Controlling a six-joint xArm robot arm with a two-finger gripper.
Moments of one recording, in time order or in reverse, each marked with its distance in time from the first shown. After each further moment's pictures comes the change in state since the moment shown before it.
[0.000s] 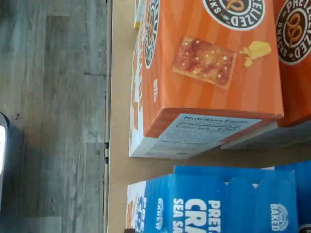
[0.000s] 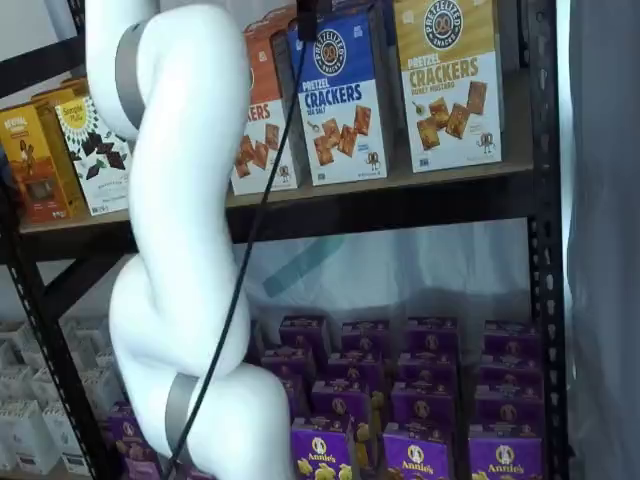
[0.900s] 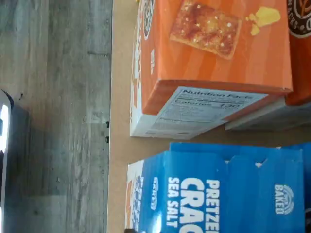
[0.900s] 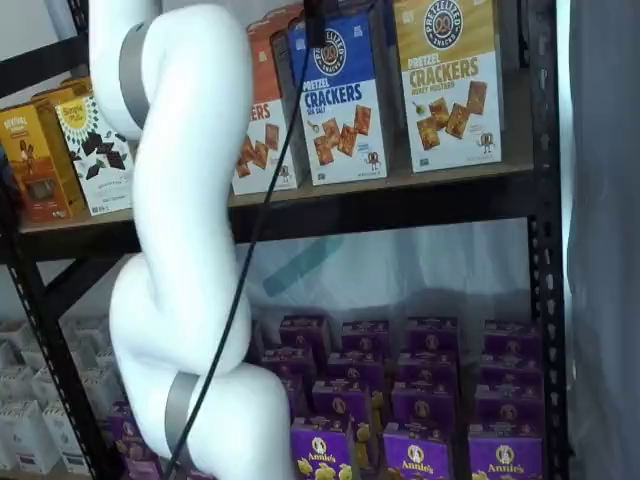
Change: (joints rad) arm 0.022 0.018 0.001 -0.071 -0.007 -0.014
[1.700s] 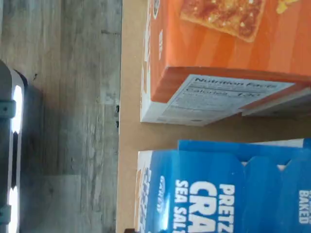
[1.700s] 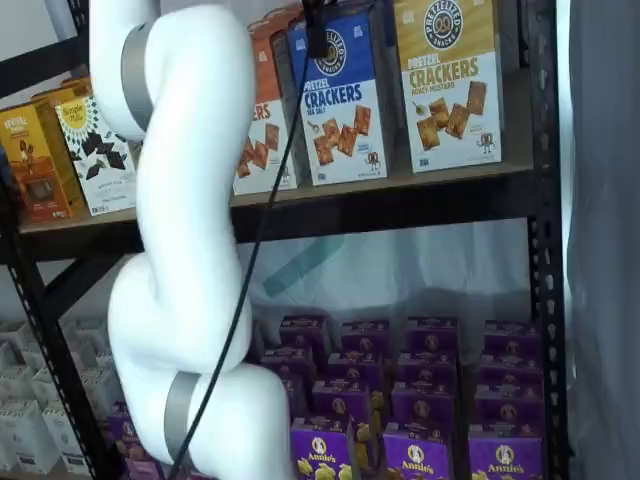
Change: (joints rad) arm 0.050 0.018 0.003 -0.087 0.015 0.012
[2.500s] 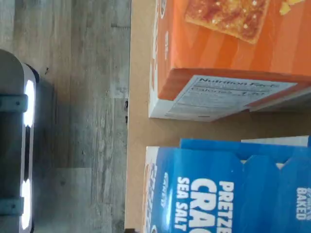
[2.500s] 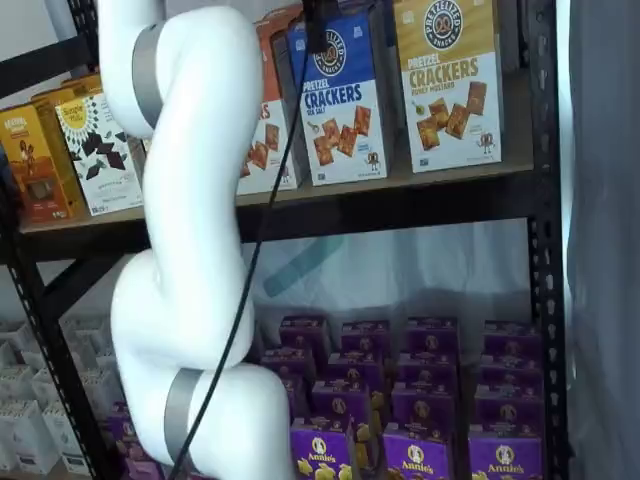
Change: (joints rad) arm 0.012 0.046 -0.090 -0.022 0.071 0.008
